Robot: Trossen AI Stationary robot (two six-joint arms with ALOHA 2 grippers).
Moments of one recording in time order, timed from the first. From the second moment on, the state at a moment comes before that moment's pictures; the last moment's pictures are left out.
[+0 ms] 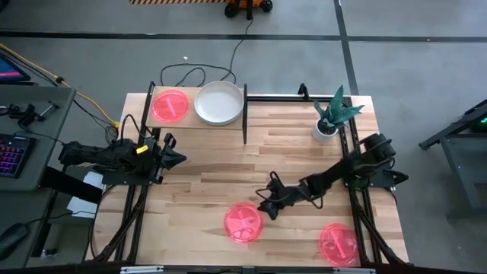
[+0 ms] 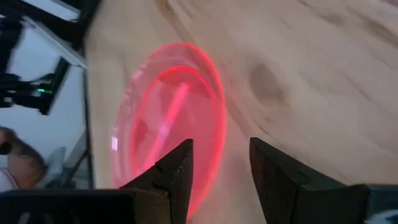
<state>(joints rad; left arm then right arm) -0.12 0.01 0.01 0.25 -0.06 -0.20 0.40 1.84 0.65 0.58 0.12 1.11</state>
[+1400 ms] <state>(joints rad) -0.12 0.01 0.01 0.39 0.06 -0.21 0.21 1.99 0.95 0.68 -0.17 0.88</state>
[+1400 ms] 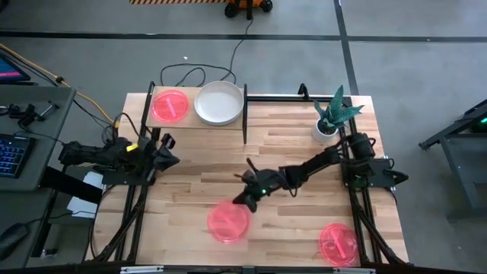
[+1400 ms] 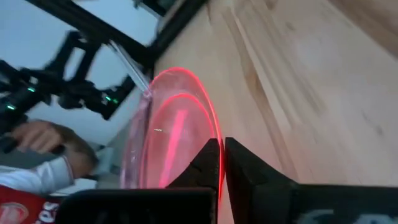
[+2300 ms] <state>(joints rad) -0.13 0.01 0.01 0.47 0.15 -0.19 -0.32 2.04 2.00 -0.12 0.14 0.39</state>
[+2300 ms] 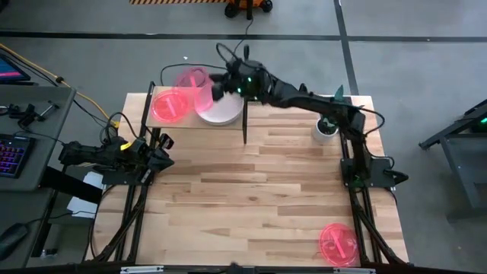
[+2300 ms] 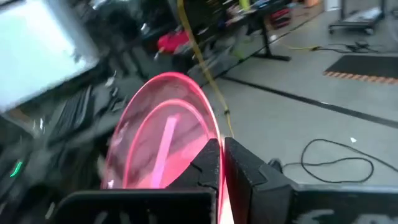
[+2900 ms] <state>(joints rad) -0.12 0.01 0.01 0.46 0.04 -0.04 -0.40 2.42 2.29 -0.05 0.06 0.63</state>
